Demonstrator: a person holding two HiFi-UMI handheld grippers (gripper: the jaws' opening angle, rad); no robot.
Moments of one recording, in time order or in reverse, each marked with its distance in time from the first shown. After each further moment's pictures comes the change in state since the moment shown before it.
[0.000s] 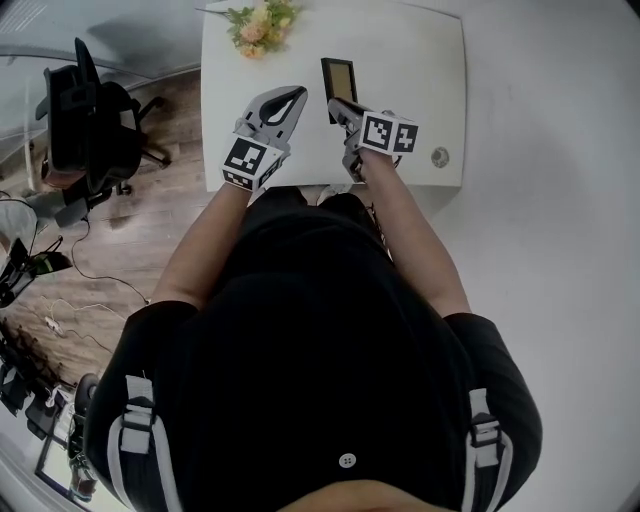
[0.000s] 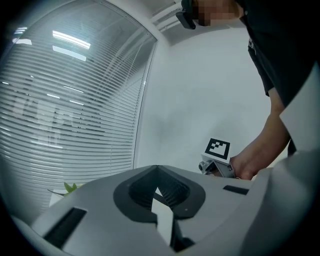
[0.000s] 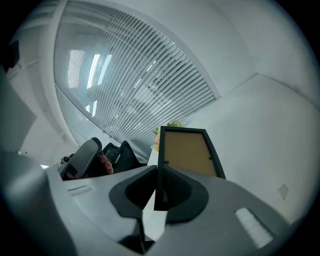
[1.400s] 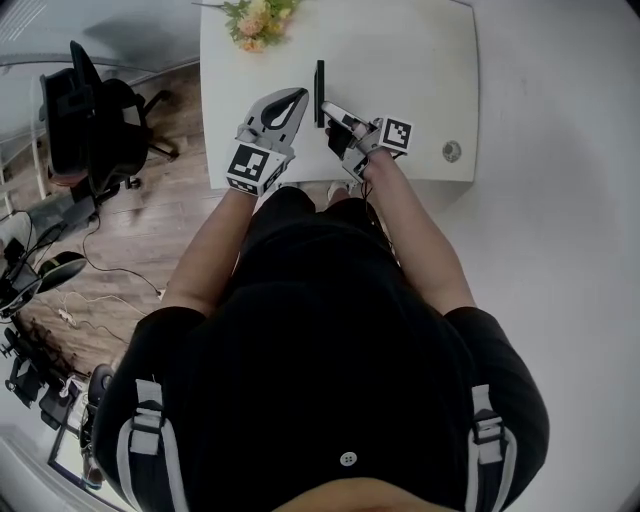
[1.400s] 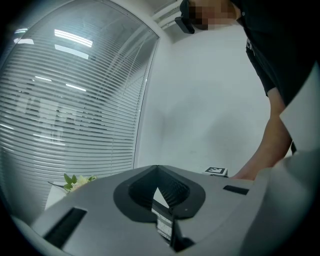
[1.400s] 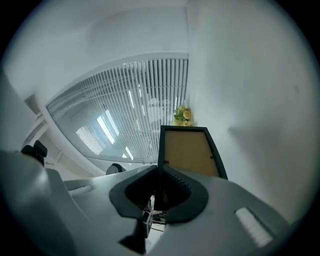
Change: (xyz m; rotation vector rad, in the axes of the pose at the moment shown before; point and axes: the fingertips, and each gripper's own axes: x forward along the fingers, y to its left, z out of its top) left arm 0.006 -0.006 -0.024 -0.017 0.026 0.026; right arm 0.017 -0.006 -0.031 0.612 -0.101 0.539
